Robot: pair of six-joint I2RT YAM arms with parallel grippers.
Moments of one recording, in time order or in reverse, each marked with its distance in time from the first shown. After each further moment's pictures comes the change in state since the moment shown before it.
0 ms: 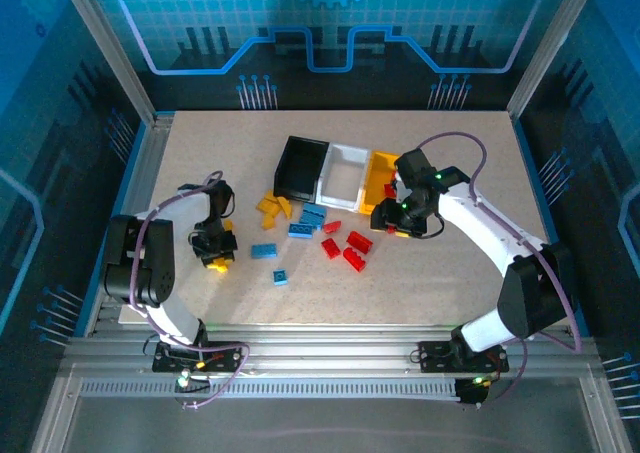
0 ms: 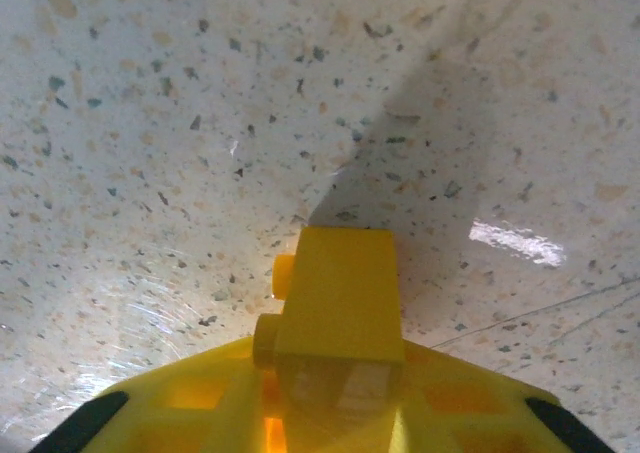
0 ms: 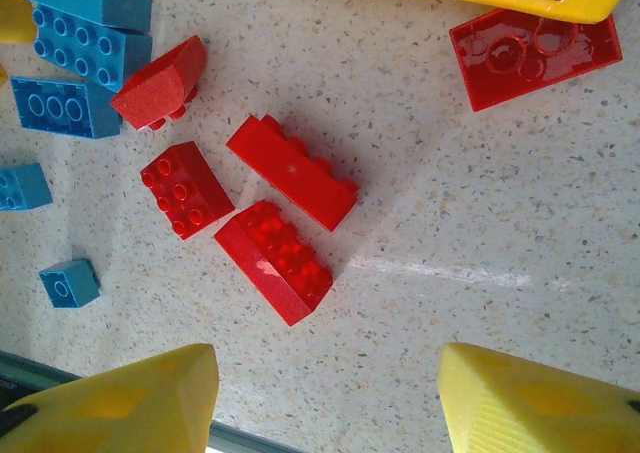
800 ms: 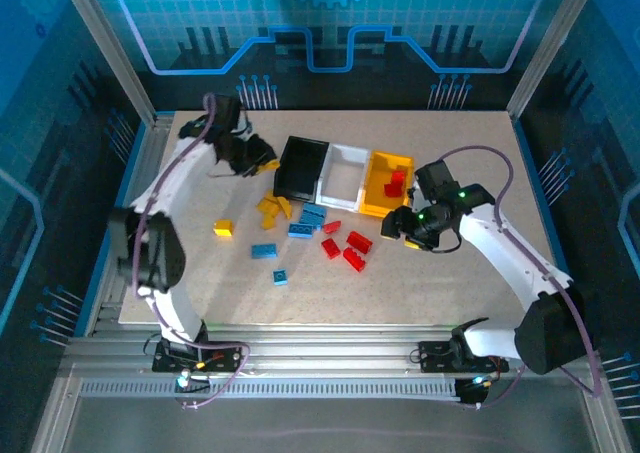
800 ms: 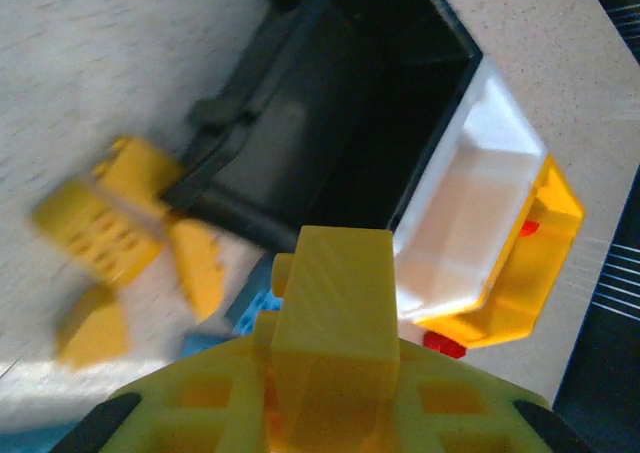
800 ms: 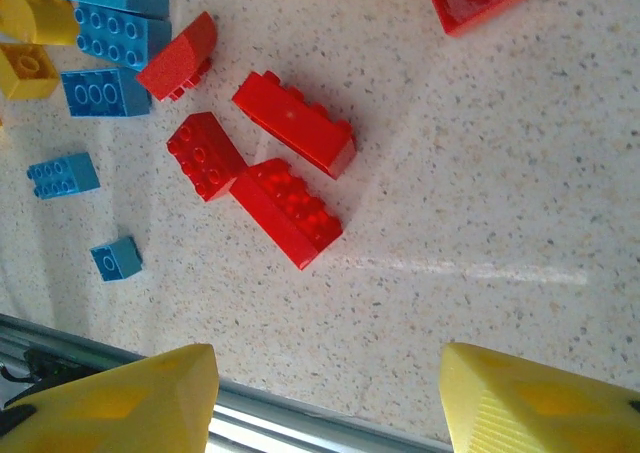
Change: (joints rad) left arm -0.097 0.165 0.699 0.168 0.420 -0.306; right arm -0.055 -0.209 -0.136 -0.004 -0.072 0.081
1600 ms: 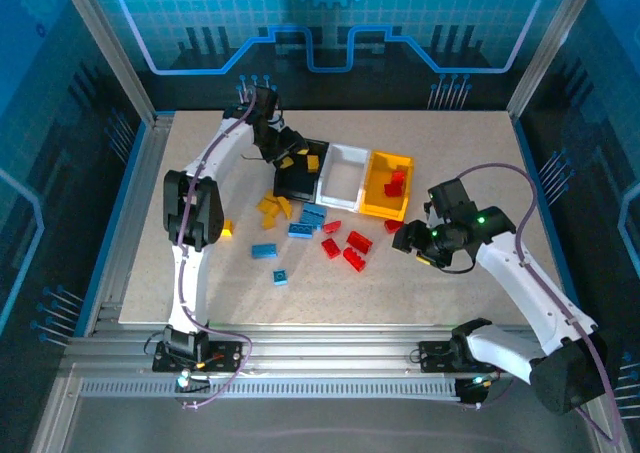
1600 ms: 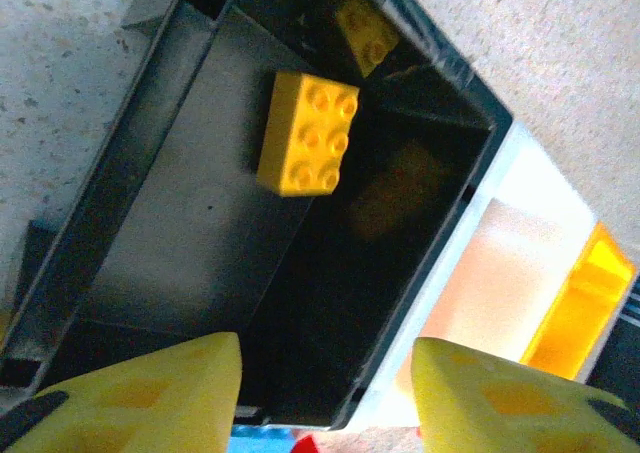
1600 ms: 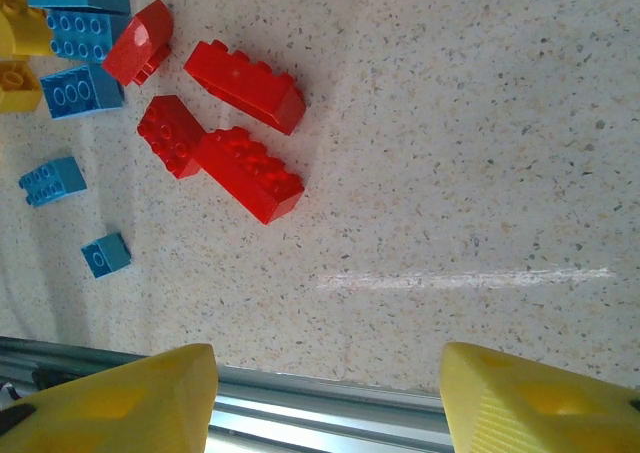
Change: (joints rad) left arm -0.056 0.420 0.419 -0.111 0.026 0.013; right arm 0.006 -0.202 -0.106 -0.053 0.054 0.114
